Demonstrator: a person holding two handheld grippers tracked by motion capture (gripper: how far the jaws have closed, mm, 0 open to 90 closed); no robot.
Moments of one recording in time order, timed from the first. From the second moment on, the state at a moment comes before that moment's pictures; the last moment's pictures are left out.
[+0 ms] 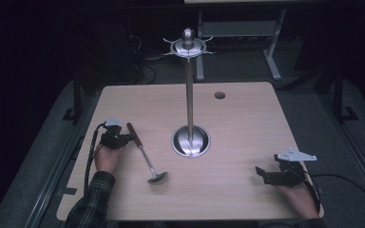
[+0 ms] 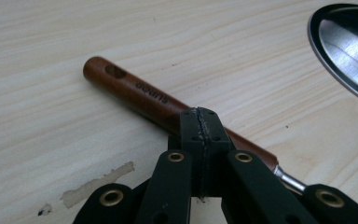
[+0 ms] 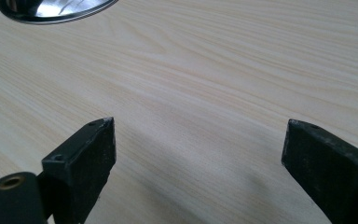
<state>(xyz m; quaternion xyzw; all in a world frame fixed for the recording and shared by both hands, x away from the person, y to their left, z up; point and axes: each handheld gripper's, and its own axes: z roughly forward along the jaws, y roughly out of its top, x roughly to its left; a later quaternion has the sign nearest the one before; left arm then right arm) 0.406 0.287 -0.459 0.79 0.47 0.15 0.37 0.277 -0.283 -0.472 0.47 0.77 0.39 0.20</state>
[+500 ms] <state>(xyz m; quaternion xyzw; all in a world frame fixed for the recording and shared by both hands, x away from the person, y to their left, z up) 0.406 0.273 -0.461 0.79 0.46 0.14 0.37 0.276 -0.280 -0.471 0.46 0.77 0.39 0.20</state>
